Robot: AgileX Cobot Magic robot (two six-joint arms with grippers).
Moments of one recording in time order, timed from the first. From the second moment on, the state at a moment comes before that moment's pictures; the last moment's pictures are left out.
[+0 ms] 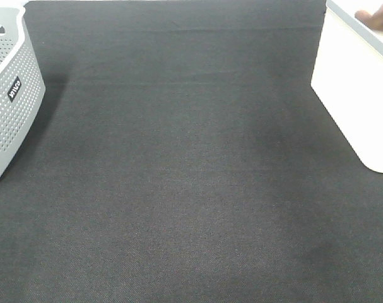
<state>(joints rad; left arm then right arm) -0.01 0.00 -0.50 -0.08 1.06 0.05 -0.15 2.02 -2.28 0.11 1.22 -0.08</state>
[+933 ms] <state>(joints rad) -0.01 0.00 -0.50 -0.08 1.06 0.05 -0.15 1.99 -2.09 0.12 1.21 0.01</state>
